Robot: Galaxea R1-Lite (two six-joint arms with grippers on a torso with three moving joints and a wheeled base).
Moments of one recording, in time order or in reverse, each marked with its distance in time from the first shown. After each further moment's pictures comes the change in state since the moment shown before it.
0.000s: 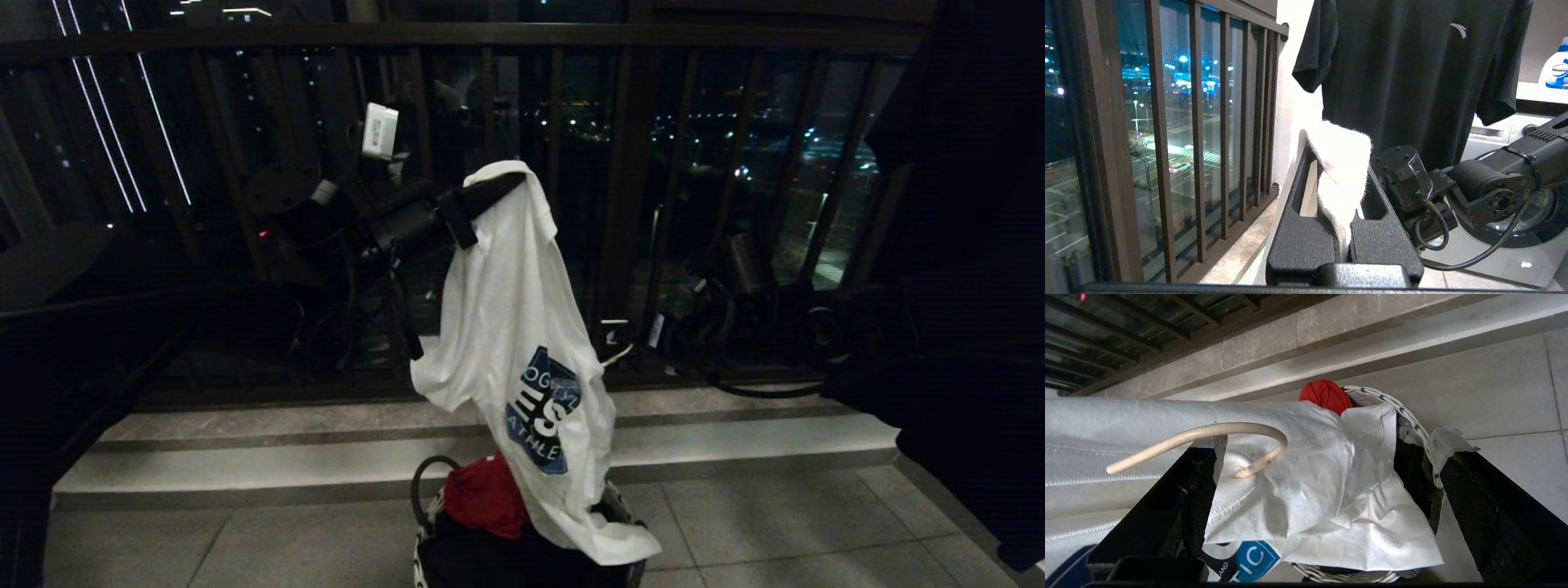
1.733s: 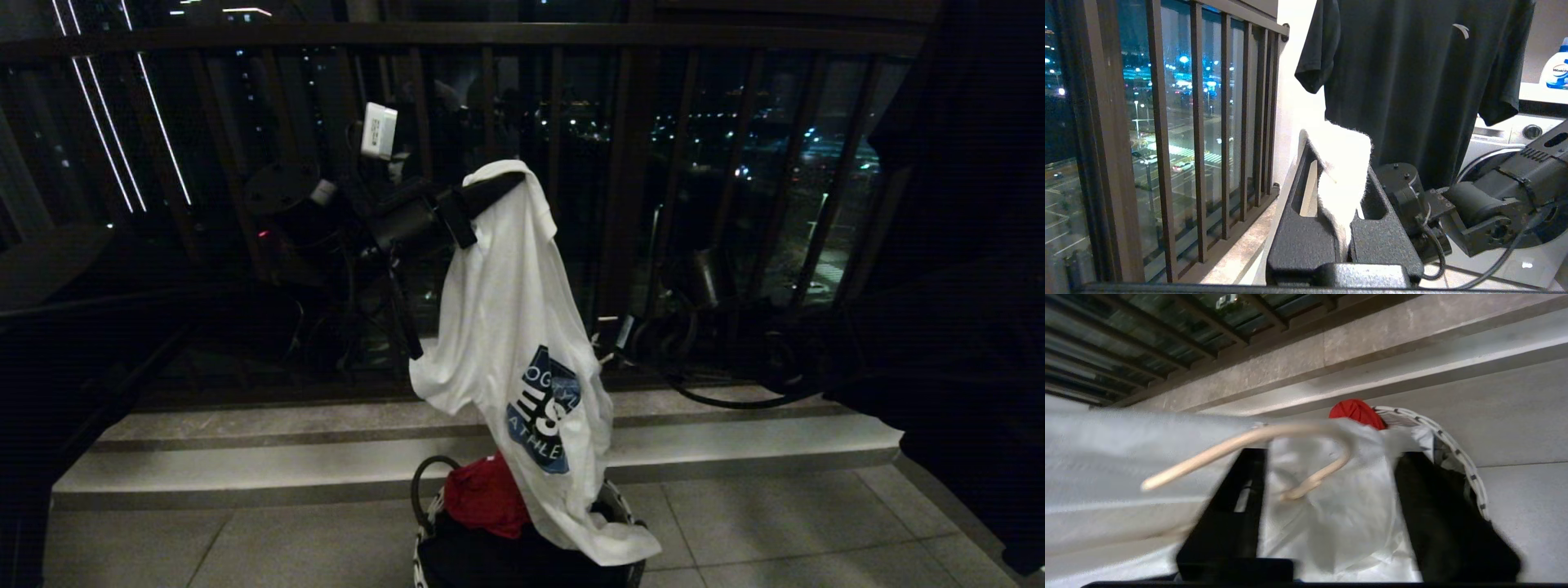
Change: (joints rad) left arm 0.002 0.000 0.000 -0.001 0.000 0.000; right arm 0.073 0.070 -0.003 -0.164 -0.050 0.052
